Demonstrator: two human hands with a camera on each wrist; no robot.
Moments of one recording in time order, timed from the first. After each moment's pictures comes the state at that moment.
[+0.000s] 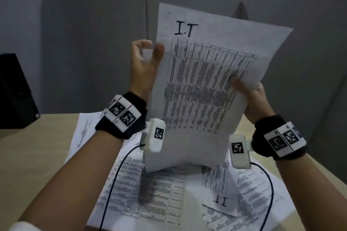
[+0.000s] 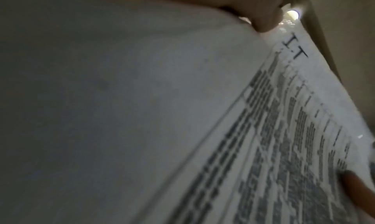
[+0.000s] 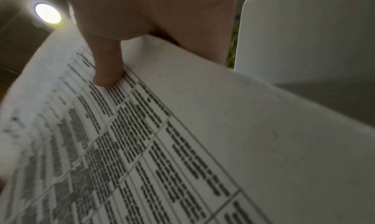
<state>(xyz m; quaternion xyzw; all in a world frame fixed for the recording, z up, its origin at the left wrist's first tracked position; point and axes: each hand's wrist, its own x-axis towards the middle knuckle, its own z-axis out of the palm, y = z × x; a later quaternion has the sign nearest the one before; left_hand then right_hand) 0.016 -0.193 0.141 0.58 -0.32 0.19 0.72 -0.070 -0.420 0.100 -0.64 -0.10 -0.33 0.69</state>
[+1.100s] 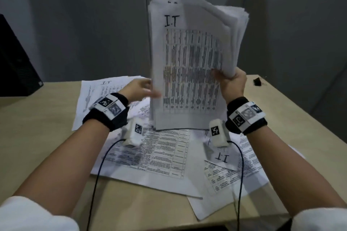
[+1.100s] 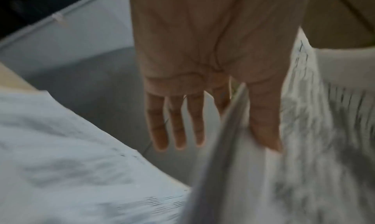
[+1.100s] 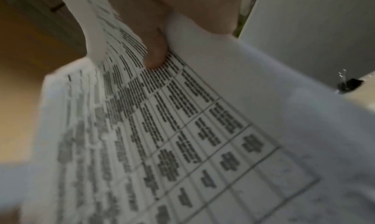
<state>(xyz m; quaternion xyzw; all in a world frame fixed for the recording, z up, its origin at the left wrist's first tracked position) 0.050 -0.147 0.027 0.86 -0.23 -0.13 0.44 -0.044 -0.383 0.023 -0.68 0.09 -0.40 0.61</state>
